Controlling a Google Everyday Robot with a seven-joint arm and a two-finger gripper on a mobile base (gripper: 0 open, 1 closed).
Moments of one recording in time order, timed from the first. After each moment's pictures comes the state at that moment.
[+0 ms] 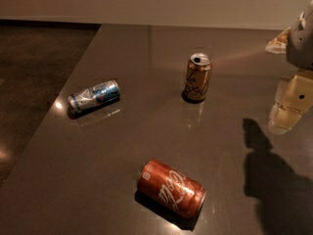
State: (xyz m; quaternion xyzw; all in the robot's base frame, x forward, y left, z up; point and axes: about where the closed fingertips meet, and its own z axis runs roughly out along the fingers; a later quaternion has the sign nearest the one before) arm 0.438 -0.217 0.976 -0.60 0.78 -0.03 0.16
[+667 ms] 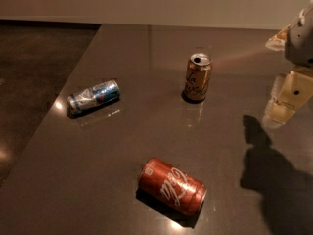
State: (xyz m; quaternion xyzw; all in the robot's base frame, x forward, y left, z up) arm 0.450 -0.216 0.975 -0.59 0.79 -0.03 0.18
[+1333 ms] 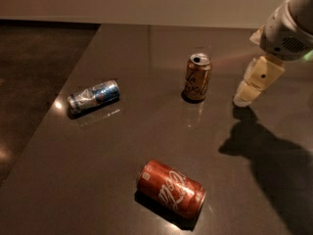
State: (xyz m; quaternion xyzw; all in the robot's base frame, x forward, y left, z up) arm 0.515 -0.200 0.960 -0.55 0.80 0.00 0.23
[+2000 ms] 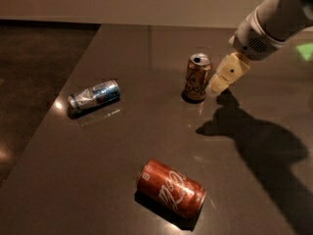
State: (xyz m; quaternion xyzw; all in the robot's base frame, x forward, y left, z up) arm 0.564 -0.162 0.936 -0.51 0.82 0.05 0.26
